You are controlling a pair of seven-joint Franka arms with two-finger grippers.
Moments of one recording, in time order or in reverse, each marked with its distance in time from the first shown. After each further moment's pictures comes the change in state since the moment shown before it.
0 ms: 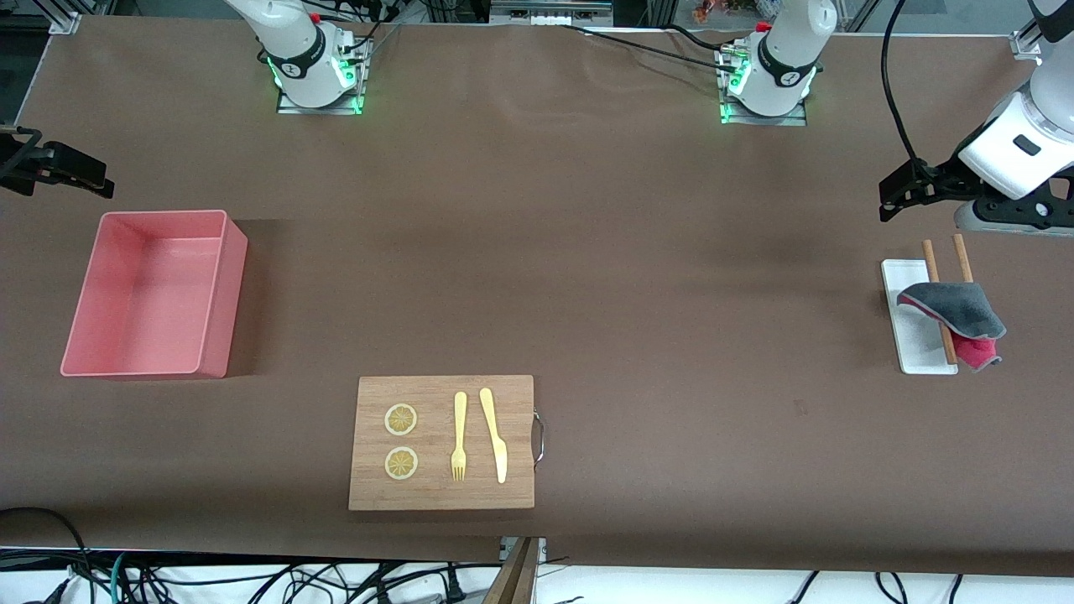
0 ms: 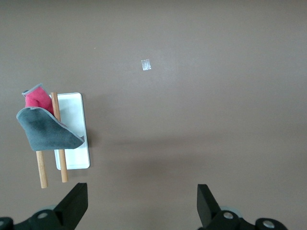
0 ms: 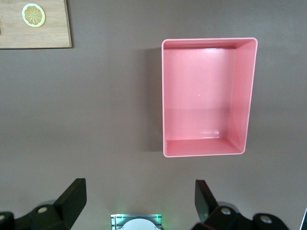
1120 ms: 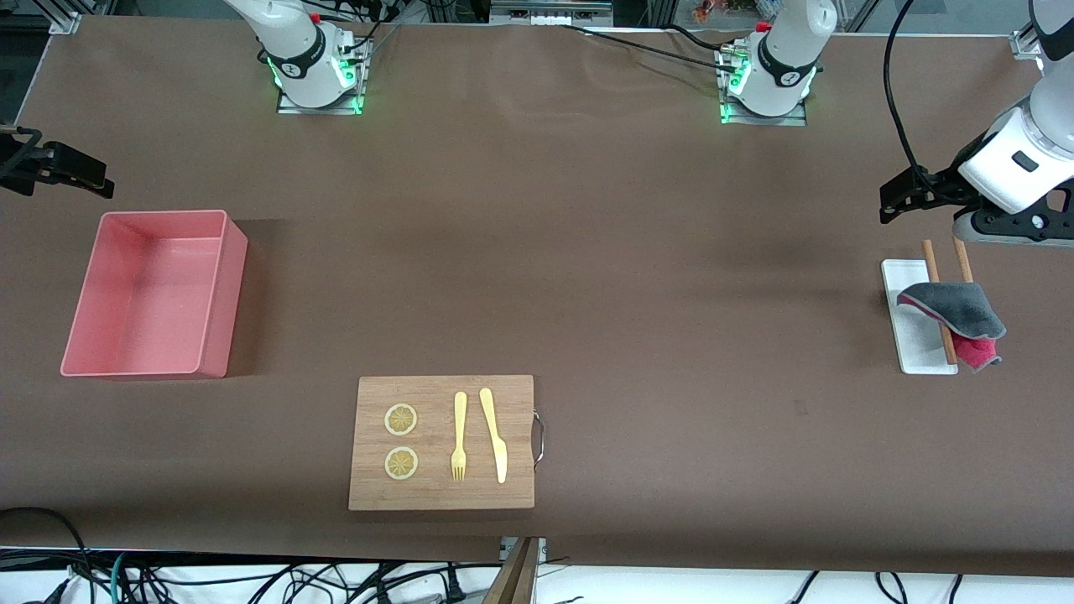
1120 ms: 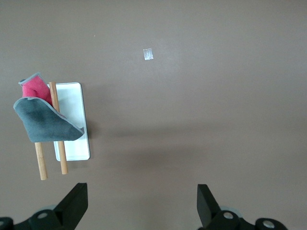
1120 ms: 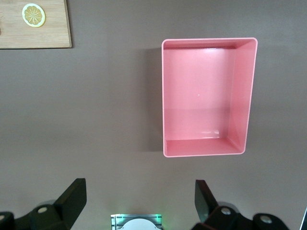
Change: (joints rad) left arm -0.020 0.024 0.028 0.014 0.000 -0.039 -0.002; right arm 0.000 0.000 0.000 0.000 0.000 0.000 0.000
